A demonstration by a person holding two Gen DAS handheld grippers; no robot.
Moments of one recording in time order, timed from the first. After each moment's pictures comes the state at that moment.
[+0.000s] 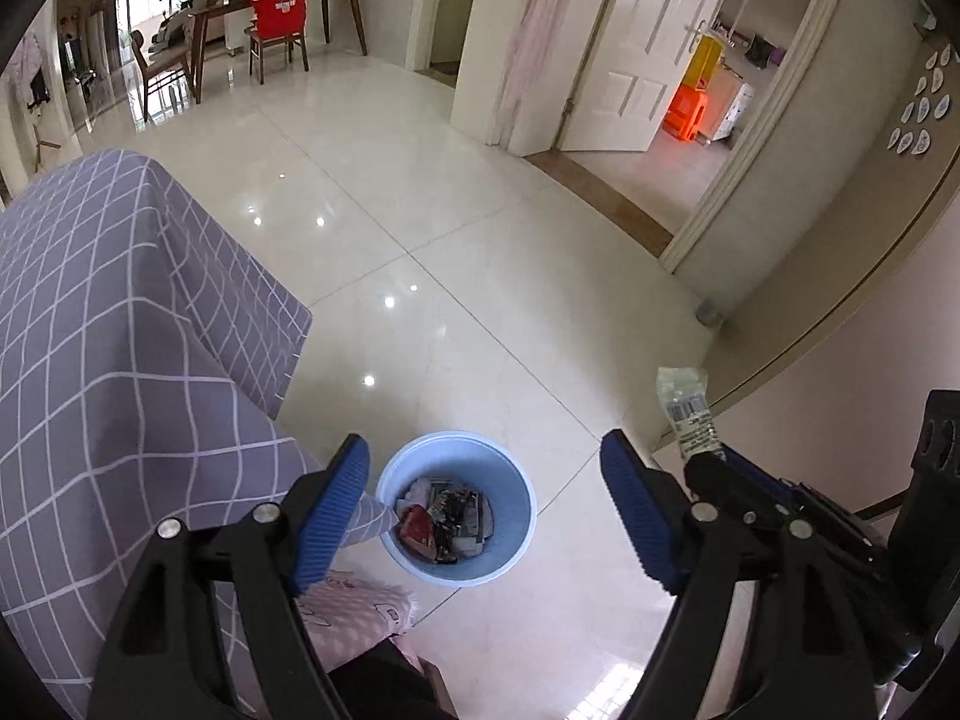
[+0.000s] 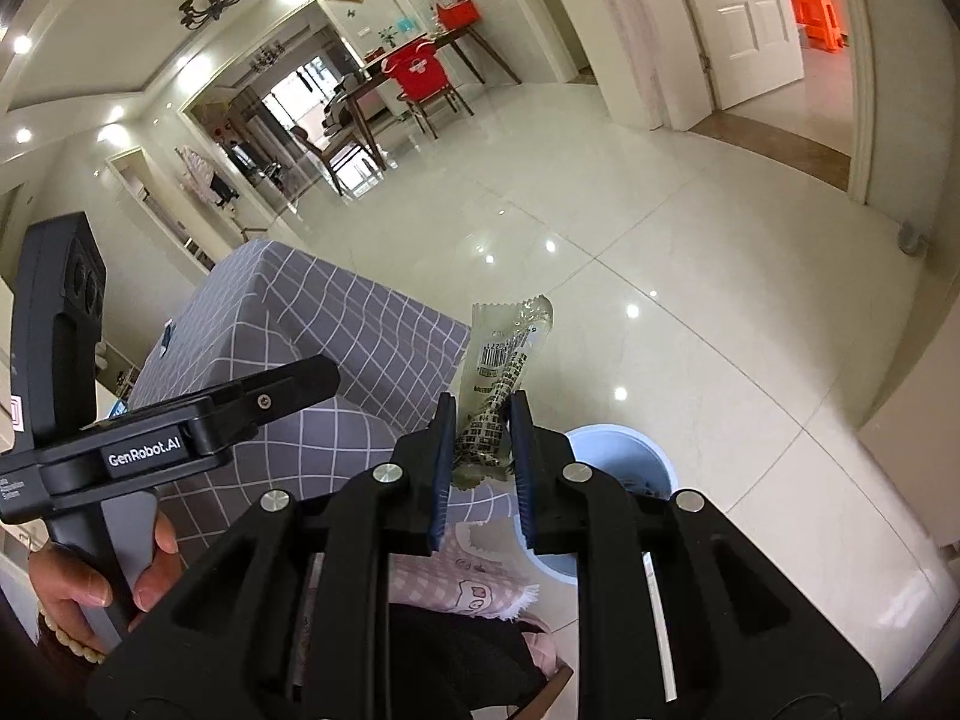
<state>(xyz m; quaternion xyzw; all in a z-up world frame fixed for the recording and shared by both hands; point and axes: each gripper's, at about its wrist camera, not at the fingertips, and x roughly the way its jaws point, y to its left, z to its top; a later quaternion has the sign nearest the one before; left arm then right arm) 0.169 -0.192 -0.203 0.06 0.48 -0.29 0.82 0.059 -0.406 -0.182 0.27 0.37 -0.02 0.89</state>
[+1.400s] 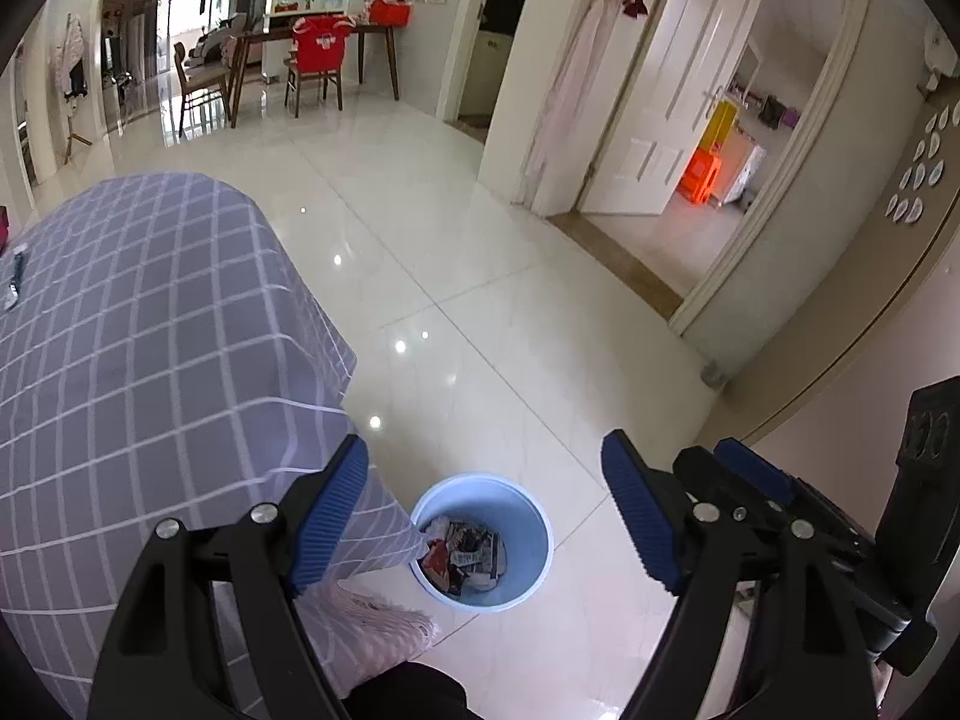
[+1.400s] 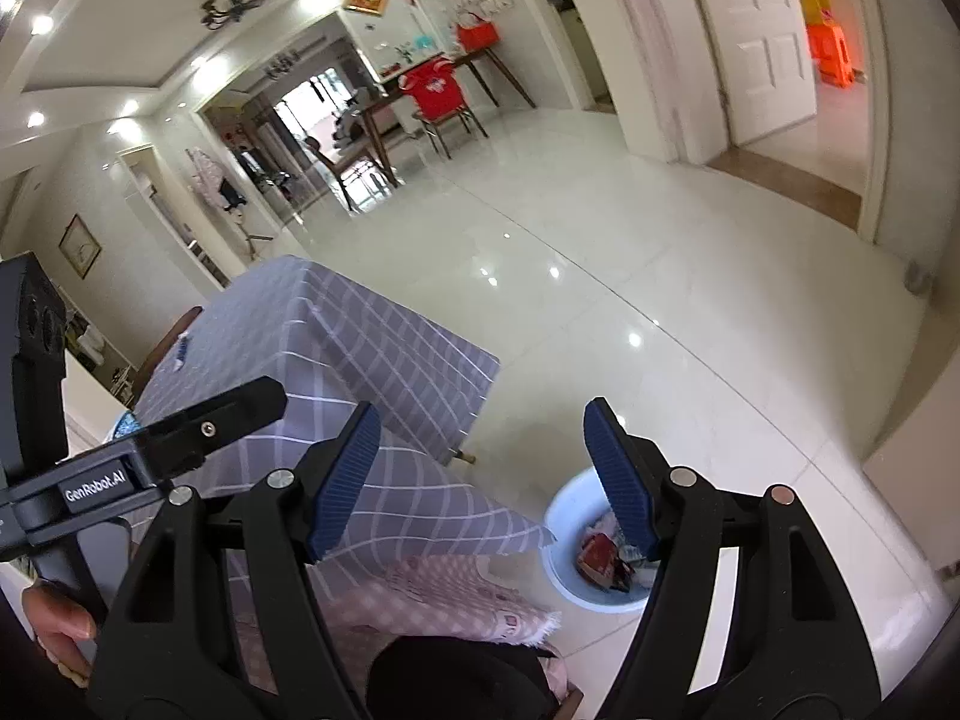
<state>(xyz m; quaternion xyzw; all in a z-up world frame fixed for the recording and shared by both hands) 0.182 -0.104 -0.147 0.01 0.43 -0.27 0.86 0.080 -0.358 -0.140 0.24 0.34 -0.02 0.91</state>
